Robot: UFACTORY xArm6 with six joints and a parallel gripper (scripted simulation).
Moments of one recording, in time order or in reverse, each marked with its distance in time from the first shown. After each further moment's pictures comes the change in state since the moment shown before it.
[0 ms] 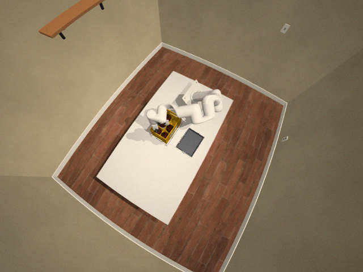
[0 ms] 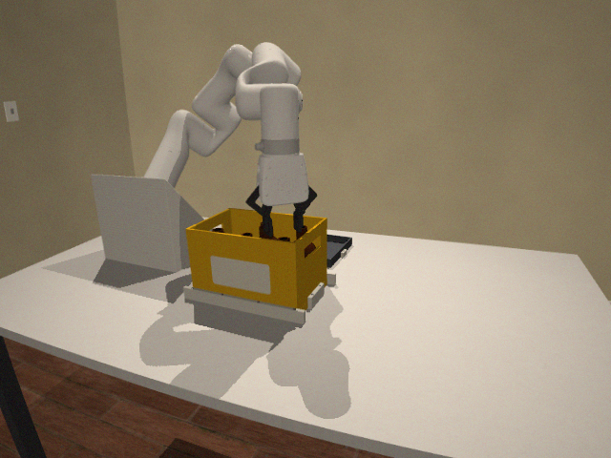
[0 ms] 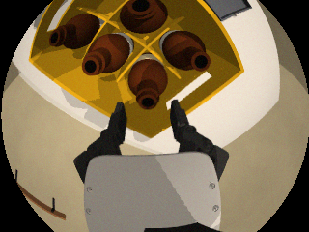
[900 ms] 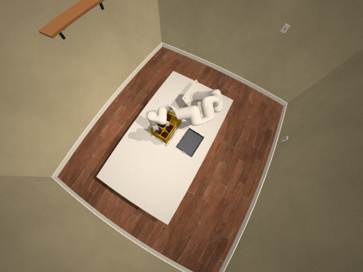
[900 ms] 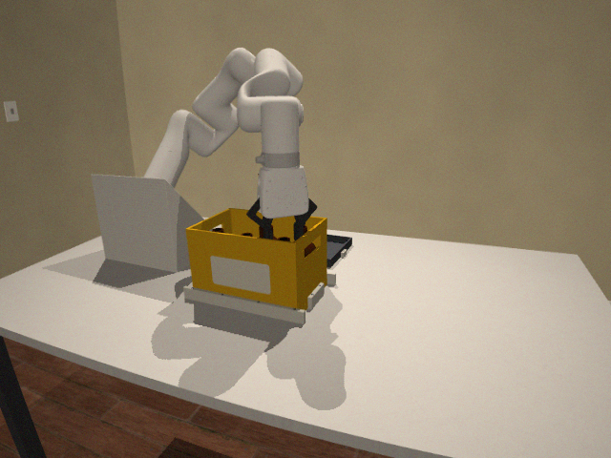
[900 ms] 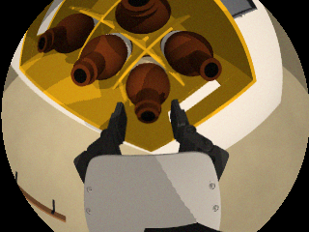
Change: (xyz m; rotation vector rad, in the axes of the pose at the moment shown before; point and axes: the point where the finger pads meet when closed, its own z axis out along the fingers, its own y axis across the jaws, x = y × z) arm 0.000 0.000 0.026 0.000 0.000 0.000
